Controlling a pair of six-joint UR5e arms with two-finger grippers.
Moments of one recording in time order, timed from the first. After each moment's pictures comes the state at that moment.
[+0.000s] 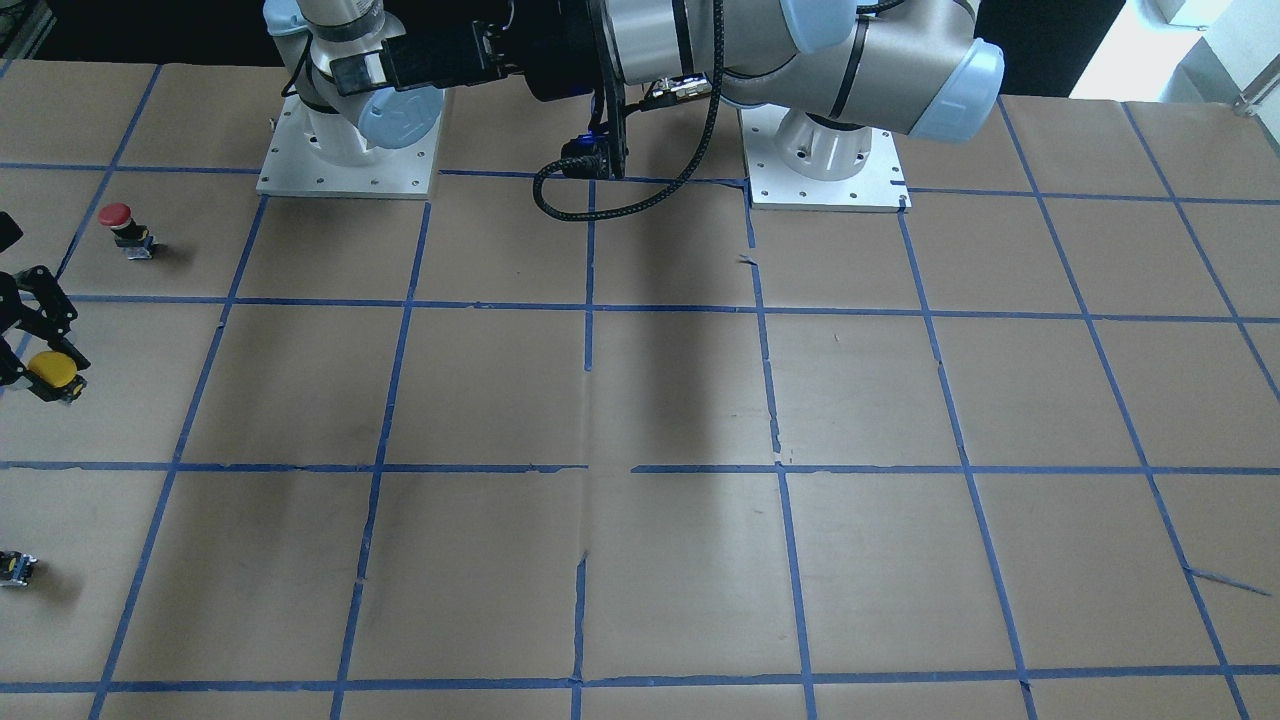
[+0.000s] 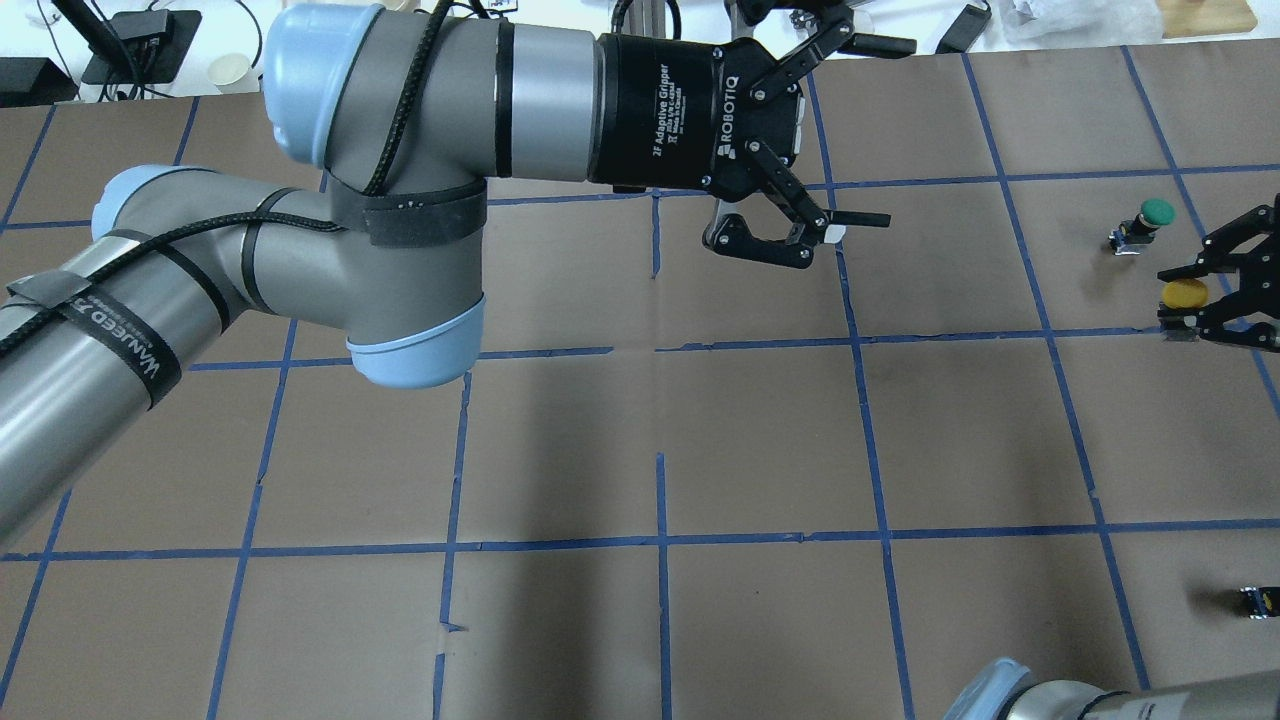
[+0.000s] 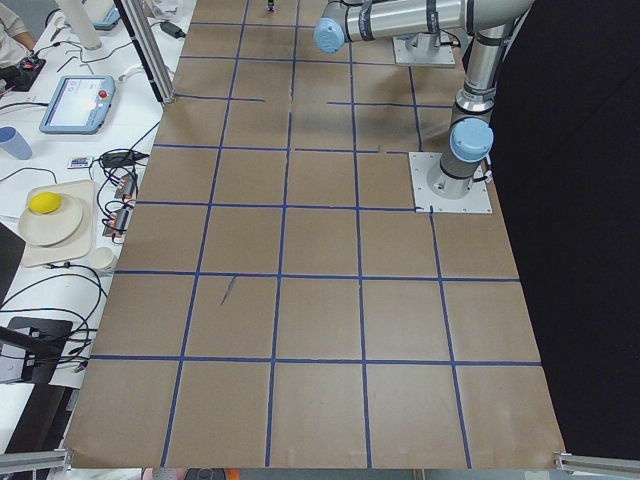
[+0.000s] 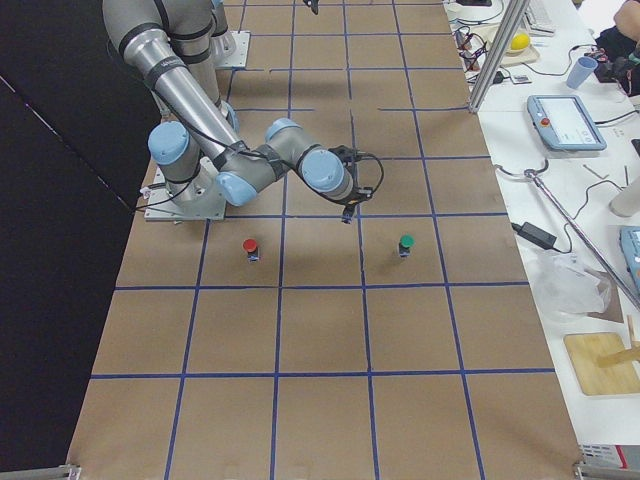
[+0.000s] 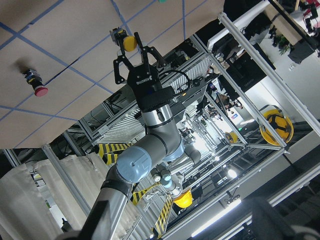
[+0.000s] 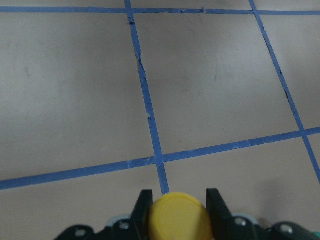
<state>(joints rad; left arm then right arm) -1.85 -1.73 -1.76 -0.26 0.35 -1.82 0.74 -1.39 1.95 -2.00 -1.02 -2.32</state>
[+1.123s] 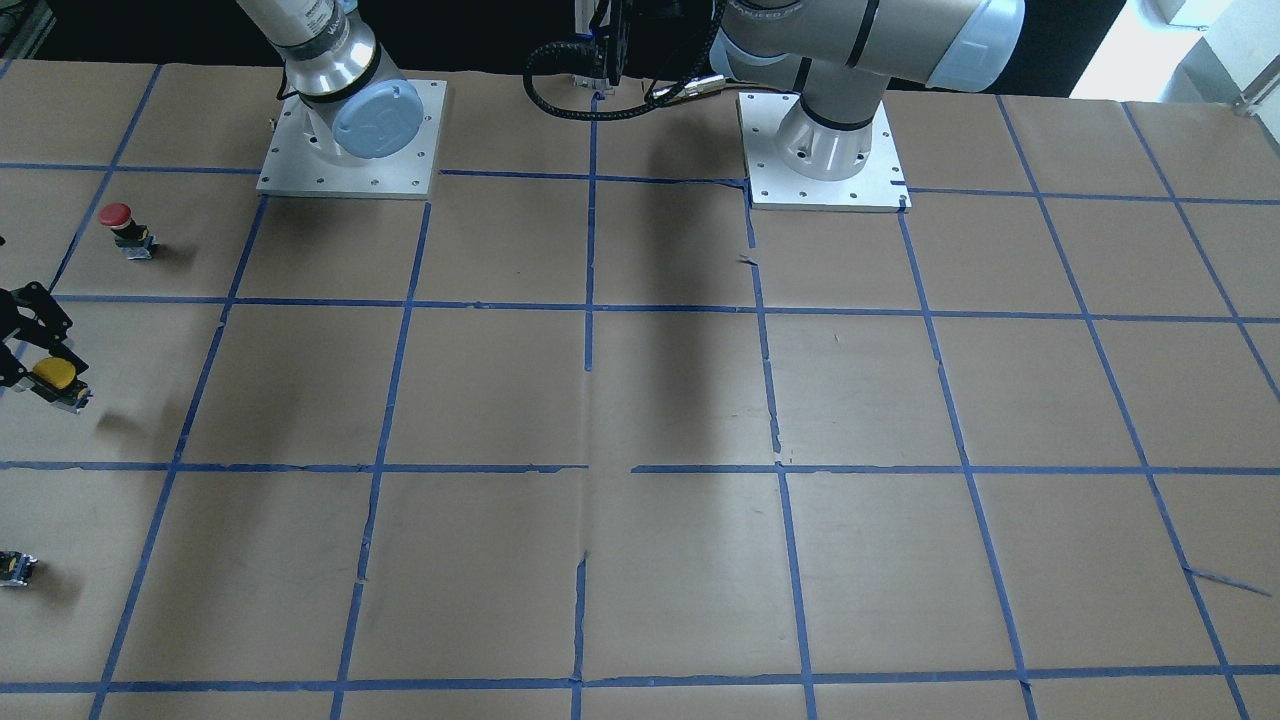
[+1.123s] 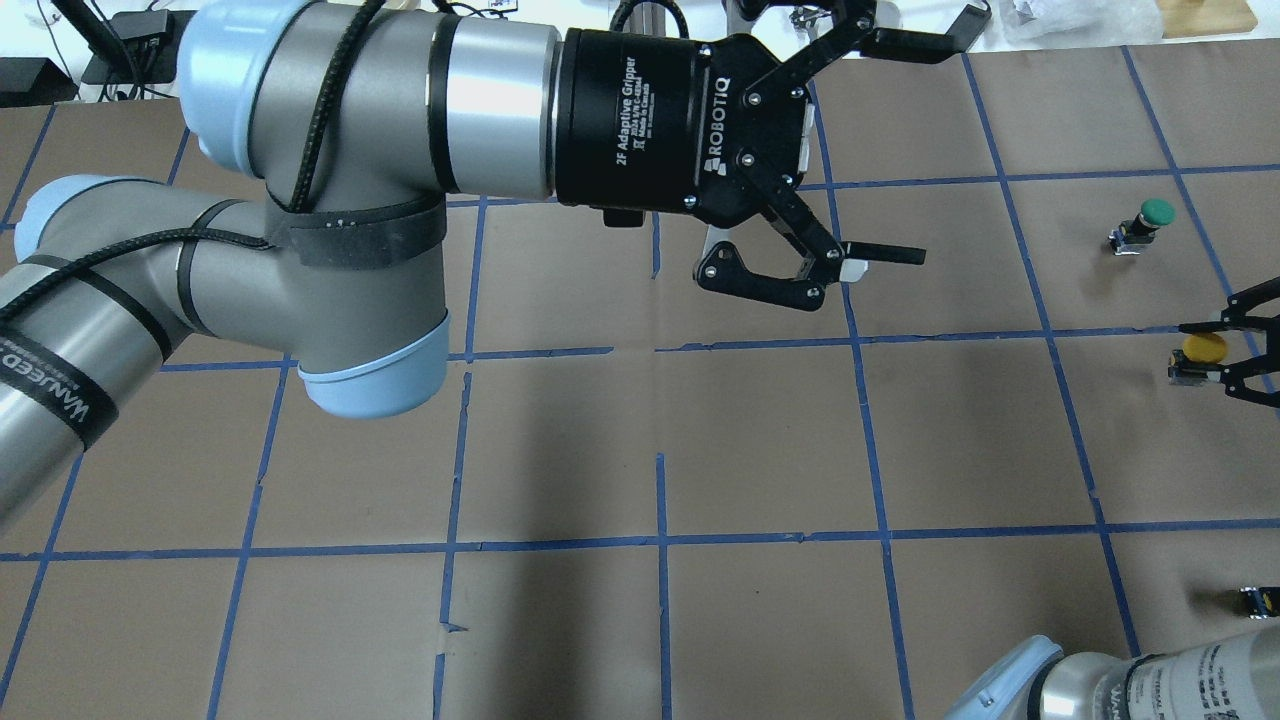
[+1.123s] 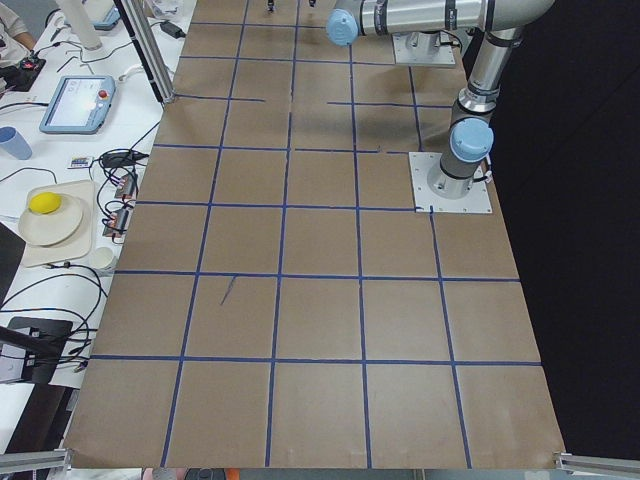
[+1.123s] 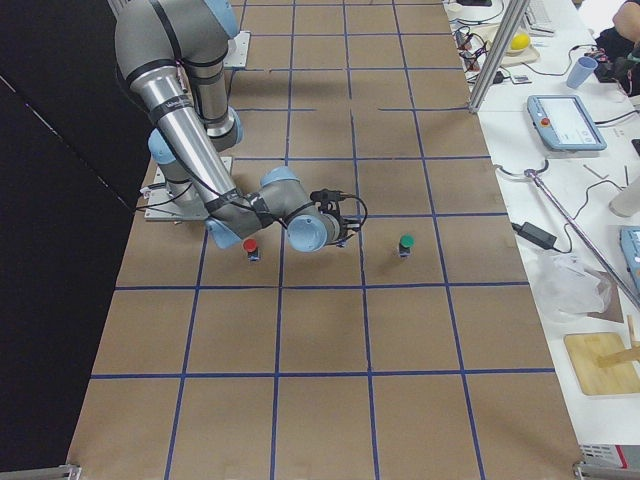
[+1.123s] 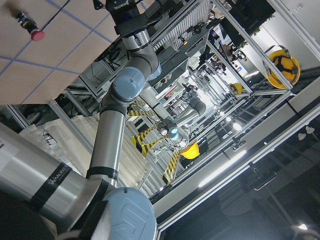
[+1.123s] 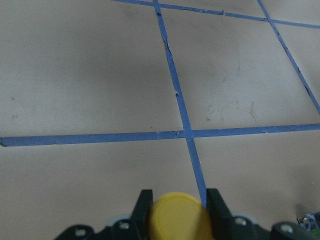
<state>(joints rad) -1.84 -1.64 -1.79 -0.36 0.23 -2.01 0.58 -1.28 1.95 -1.84 -0.94 -2.63</state>
